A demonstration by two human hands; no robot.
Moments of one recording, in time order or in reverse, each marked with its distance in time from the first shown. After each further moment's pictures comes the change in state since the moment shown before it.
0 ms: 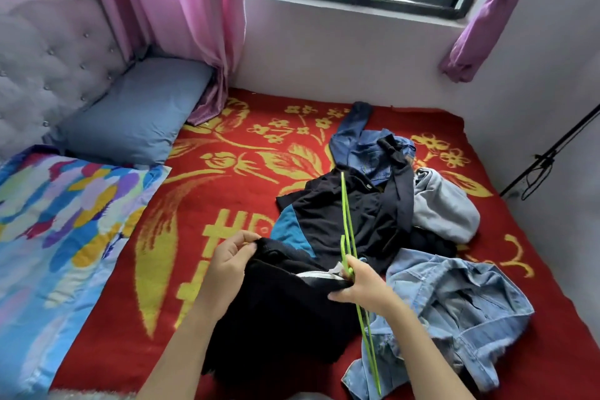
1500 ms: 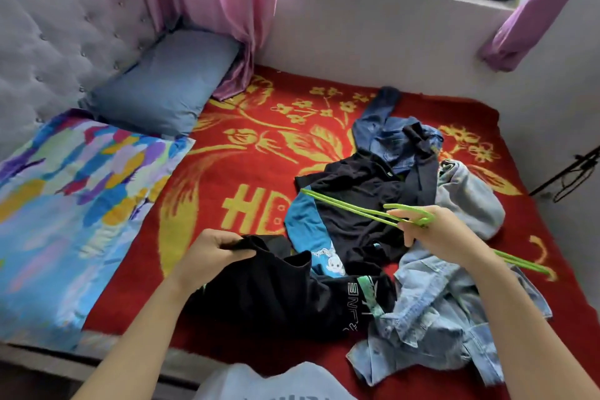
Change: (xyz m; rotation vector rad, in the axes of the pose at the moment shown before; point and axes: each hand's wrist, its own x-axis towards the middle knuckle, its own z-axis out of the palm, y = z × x) left_hand -0.008 -0.020 -0.063 0.356 -0.106 -0.013; right_hand -0.023 -0.053 -0.099 -0.447 0.108 -0.038
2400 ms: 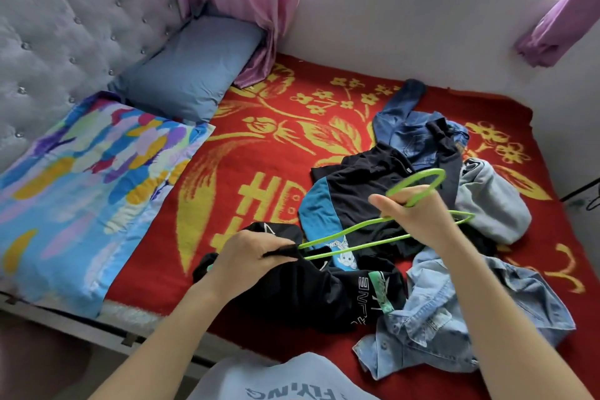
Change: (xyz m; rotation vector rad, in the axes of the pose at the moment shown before) left_hand -0.017 -0.001 0.034 0.455 0.032 0.514; right_hand 0.012 -0.051 0.018 0.354 0.195 -0.255
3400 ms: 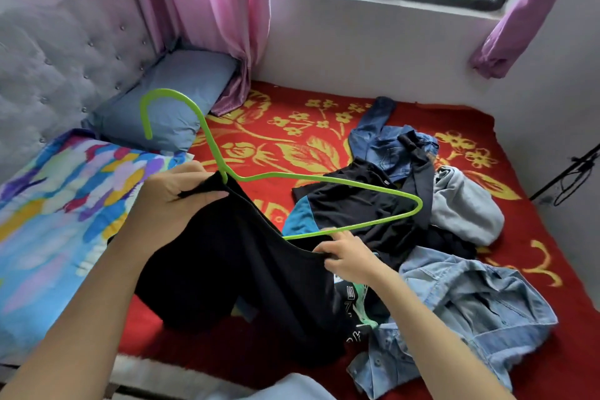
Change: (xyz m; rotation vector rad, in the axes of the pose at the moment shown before) left_hand 0.052 0.046 -0.099 -0.057 0.271 0.147; right_hand -0.002 0.050 0.071 -0.328 -0.420 0.022
